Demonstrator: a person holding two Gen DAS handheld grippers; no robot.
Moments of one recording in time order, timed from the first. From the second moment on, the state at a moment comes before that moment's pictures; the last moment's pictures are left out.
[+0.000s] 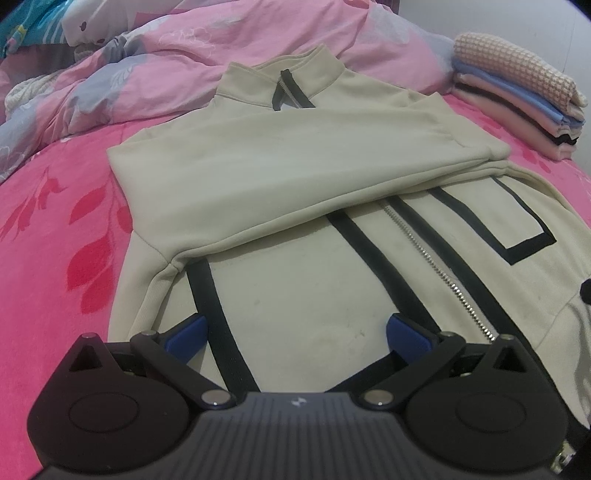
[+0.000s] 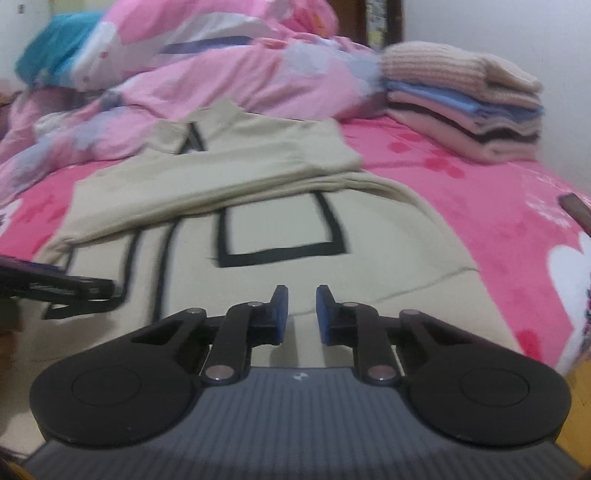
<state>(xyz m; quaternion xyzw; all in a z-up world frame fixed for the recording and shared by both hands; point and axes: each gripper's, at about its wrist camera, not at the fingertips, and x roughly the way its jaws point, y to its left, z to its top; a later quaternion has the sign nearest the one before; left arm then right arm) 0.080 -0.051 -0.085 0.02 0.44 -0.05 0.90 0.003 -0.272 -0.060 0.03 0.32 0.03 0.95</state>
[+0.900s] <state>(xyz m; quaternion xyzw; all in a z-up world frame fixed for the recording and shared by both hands) 0.078 -0.050 -0.084 0.02 0.43 -0.05 0.90 -0.005 -0.245 -0.084 0.01 0.34 0.07 0.94</state>
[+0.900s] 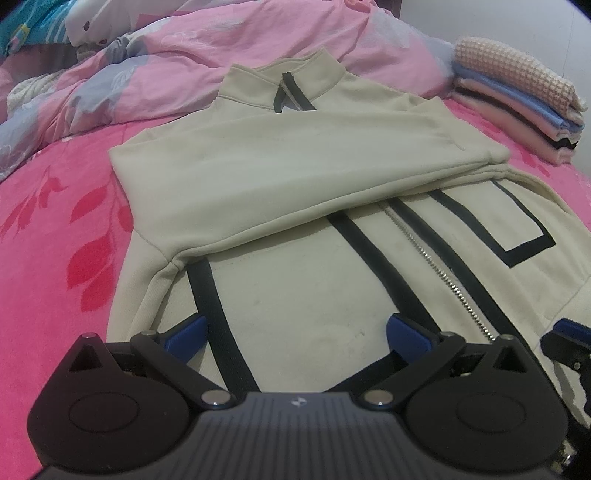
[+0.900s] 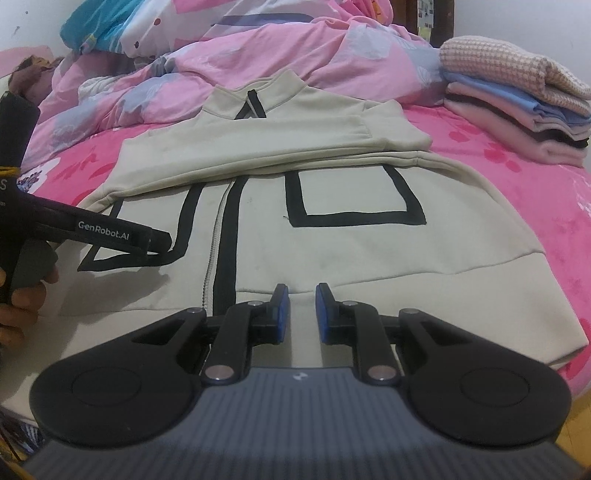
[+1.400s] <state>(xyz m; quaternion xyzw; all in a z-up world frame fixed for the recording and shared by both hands) 0.037 -0.065 -0.064 0.06 0.39 -0.09 0.91 -0.006 -0.252 -0.088 0.03 0.33 0.08 0.94</state>
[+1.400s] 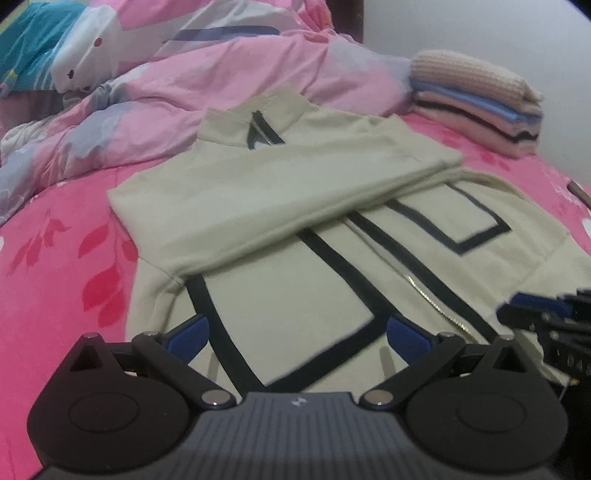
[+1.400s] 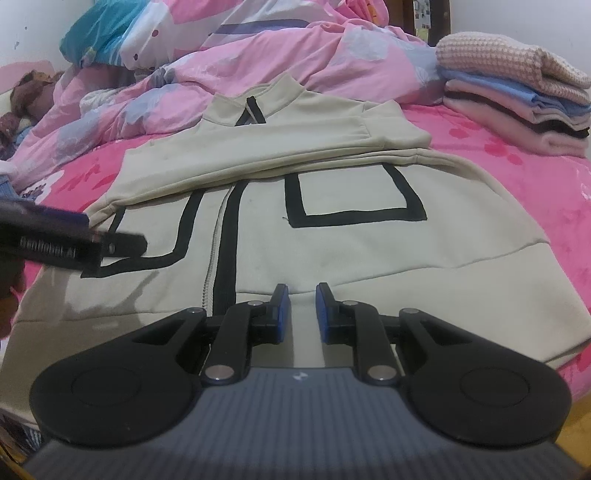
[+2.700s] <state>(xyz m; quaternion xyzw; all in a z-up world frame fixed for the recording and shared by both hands) 0.041 -0.065 -0.083 0.05 0.43 -0.09 0.90 -0.008 -0.252 -0.088 0.03 0.33 0.08 0.94</state>
